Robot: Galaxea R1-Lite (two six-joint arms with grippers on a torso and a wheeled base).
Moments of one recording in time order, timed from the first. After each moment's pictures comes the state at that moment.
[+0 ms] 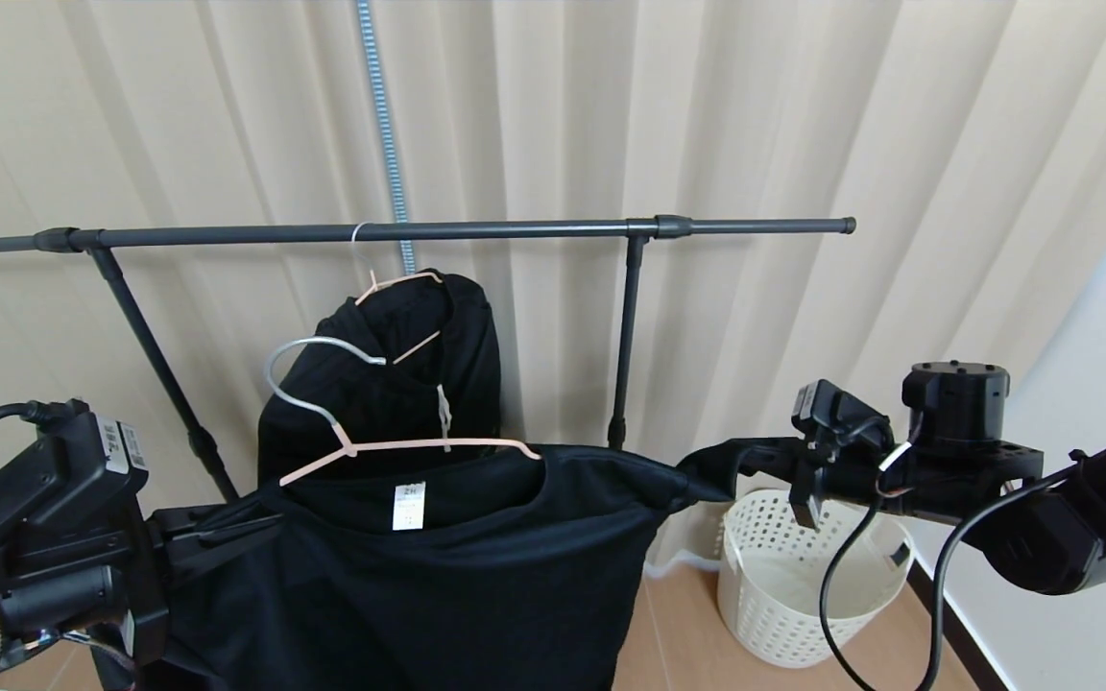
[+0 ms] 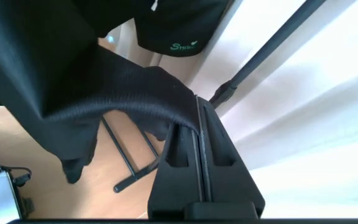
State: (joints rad) left arm 0.01 1.29 -0.41 -0.40 -0.68 0.64; right arm 0.16 1.99 -0.68 -0.88 0.66 -0.61
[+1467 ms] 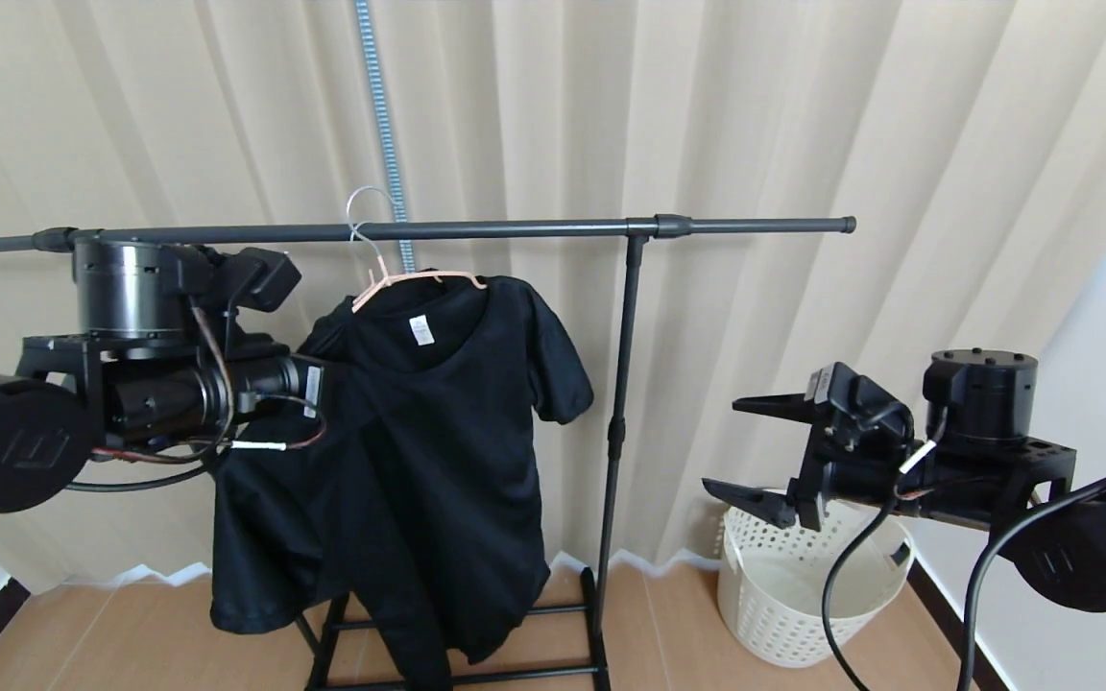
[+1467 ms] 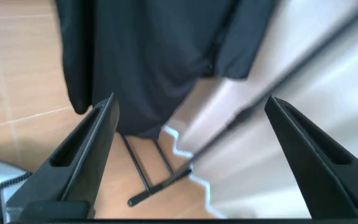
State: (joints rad) left arm -0.17 1.72 -0.95 -0.33 -0.09 0.14; right arm 0.22 1.89 -0.65 -0.86 0.64 -0.48
